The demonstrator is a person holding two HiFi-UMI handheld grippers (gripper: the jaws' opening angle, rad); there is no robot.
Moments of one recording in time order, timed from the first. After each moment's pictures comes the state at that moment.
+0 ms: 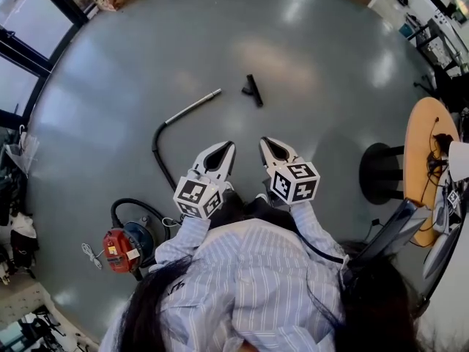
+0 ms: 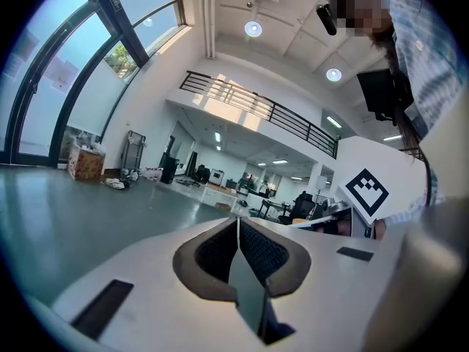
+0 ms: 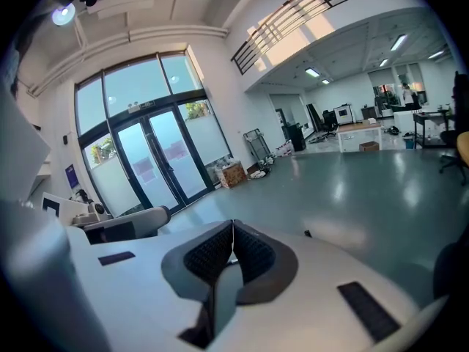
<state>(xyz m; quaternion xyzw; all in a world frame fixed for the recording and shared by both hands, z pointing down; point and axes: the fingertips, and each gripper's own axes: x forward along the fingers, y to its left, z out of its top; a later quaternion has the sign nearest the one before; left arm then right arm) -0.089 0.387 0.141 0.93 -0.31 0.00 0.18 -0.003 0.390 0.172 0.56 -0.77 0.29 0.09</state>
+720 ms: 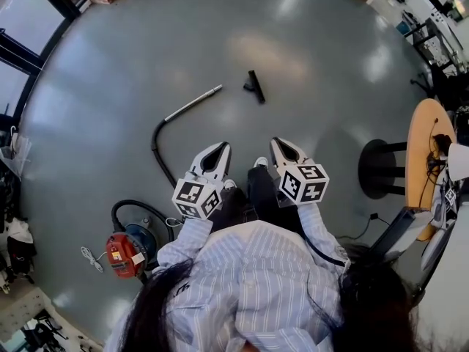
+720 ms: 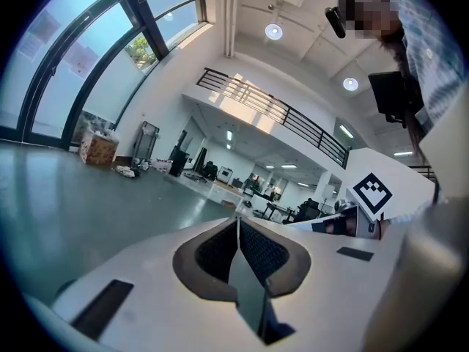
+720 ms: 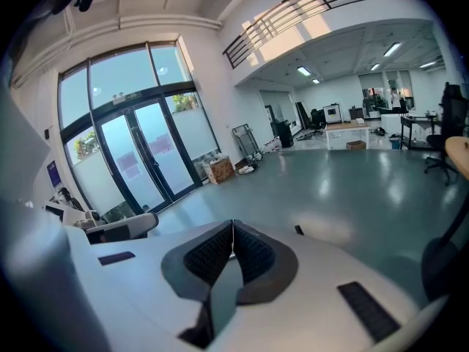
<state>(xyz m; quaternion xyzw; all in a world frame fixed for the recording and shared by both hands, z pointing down) -0.164 0.340 0.176 0.92 -0.32 -0.01 0.24 -0.035 0.358 0.191 0.60 -0.73 0.30 0.11</state>
